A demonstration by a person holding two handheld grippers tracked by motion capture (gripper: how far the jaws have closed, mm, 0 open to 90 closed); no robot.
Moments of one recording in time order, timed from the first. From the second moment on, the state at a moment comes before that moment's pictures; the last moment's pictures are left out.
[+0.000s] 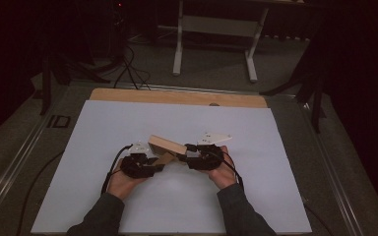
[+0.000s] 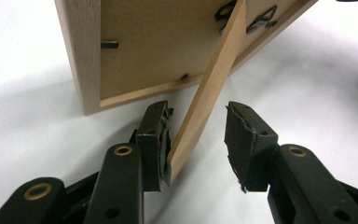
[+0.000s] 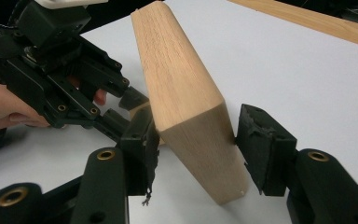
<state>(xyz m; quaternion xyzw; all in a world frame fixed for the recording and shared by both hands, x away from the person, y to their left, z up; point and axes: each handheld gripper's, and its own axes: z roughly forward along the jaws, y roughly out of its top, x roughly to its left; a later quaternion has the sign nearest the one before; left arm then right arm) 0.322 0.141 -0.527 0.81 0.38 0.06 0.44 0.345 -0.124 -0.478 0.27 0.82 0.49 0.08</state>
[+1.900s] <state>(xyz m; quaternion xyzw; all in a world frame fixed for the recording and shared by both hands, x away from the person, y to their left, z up) 0.299 0.156 -0.520 0.80 0.40 0.08 0.44 0.320 -0.125 -0.476 0.25 0.84 0.47 0.13</state>
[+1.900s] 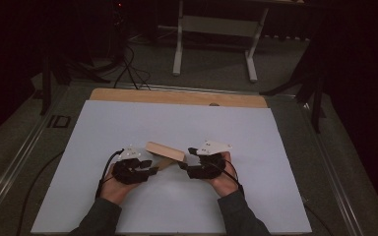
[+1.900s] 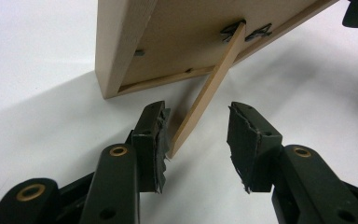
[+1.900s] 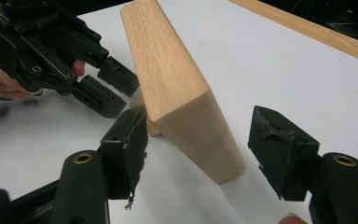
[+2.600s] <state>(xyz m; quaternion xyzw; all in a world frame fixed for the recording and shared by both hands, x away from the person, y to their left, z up) 0.298 0.161 -0.510 0.79 0.40 0.10 0.46 0.312 -0.128 -0.479 0.24 0.84 0.46 0.13</state>
